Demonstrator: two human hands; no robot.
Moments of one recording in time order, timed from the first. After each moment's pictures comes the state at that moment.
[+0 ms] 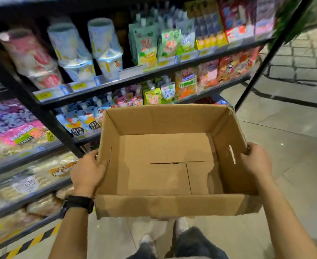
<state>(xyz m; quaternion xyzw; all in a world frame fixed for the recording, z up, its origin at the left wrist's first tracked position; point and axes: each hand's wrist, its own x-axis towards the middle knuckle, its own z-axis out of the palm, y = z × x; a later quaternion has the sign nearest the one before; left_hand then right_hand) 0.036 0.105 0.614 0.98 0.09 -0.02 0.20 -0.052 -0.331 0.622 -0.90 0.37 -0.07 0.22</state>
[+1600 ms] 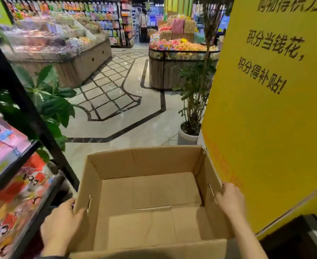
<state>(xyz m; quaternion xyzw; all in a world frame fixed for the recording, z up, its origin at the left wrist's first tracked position) 0.269 -0.660 0.650 0.92 -0.36 -0.09 0.13 -0.142 -0.806 0.656 -0.61 0.77 -0.15 0.16</state>
